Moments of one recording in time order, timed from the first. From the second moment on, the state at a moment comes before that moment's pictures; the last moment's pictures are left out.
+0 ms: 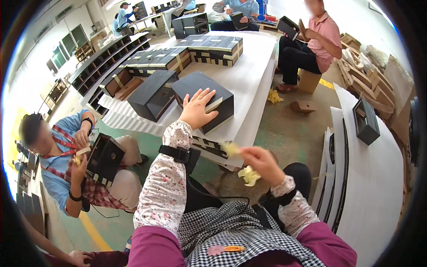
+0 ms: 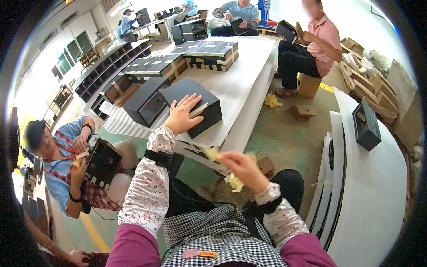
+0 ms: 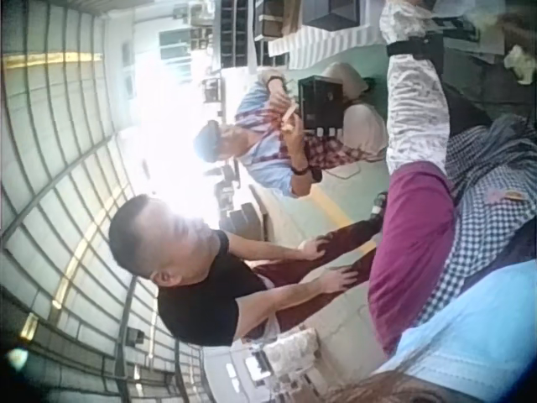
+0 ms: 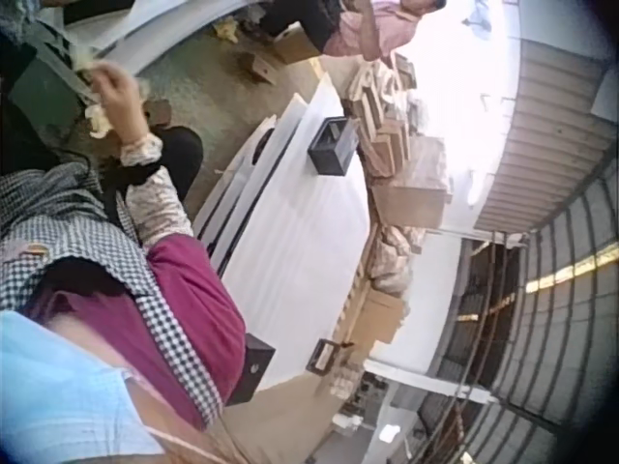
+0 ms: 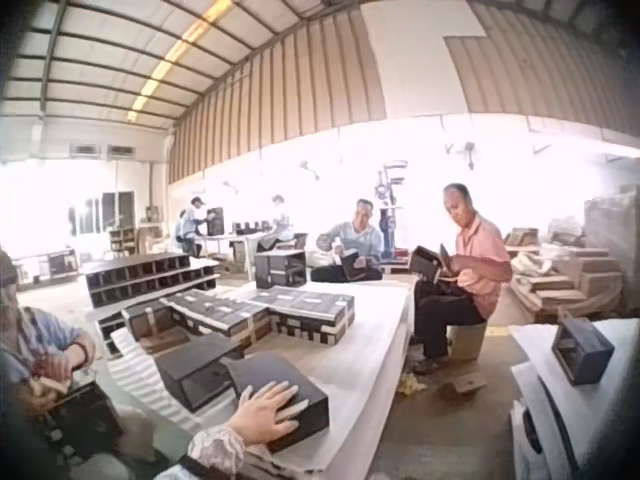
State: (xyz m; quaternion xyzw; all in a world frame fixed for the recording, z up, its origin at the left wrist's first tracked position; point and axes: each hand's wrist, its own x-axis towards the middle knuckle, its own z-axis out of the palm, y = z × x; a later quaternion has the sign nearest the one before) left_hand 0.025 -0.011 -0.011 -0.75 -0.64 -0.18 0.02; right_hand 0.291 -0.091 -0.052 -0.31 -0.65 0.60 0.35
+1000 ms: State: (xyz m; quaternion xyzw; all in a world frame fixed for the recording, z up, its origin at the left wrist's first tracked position) left_hand 0.035 -0.008 -0.008 -0.74 -0.58 -0.33 -0.02; right_hand 0.298 0.001 -0.020 -0.34 -0.64 0.50 0.46
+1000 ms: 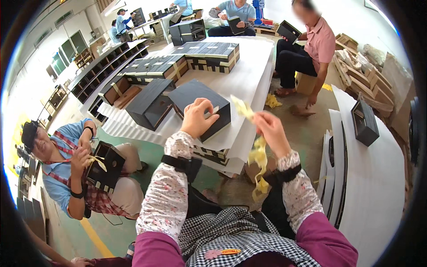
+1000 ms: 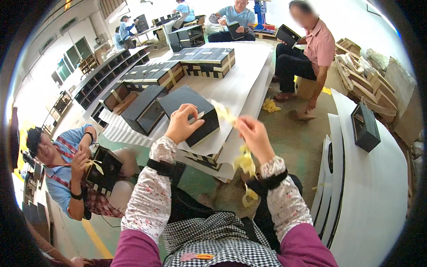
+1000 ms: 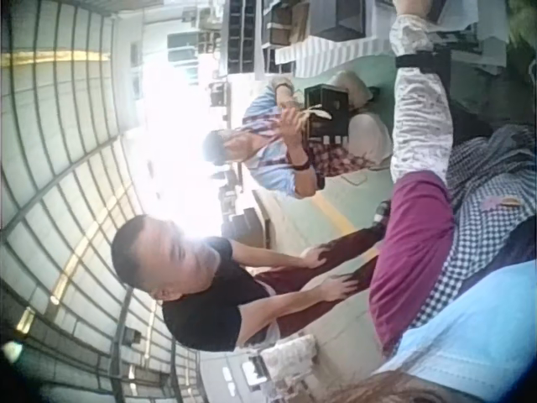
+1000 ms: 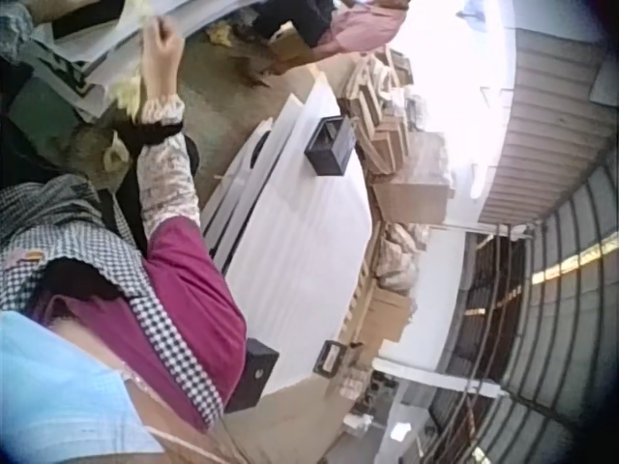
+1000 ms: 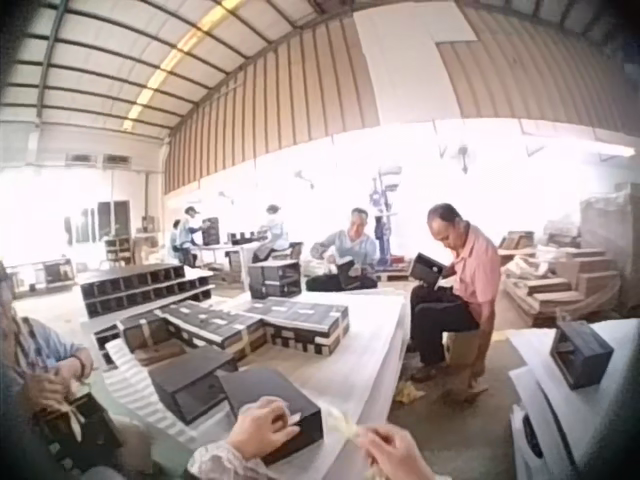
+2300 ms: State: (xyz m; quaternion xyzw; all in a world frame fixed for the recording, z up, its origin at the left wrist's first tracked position) left_hand 0.015 -0.033 -0.036 -0.72 -0.61 -0.31 0.13; right_hand 0.223 -0.072 -0.008 -0.31 -0.79 0.30 0.43
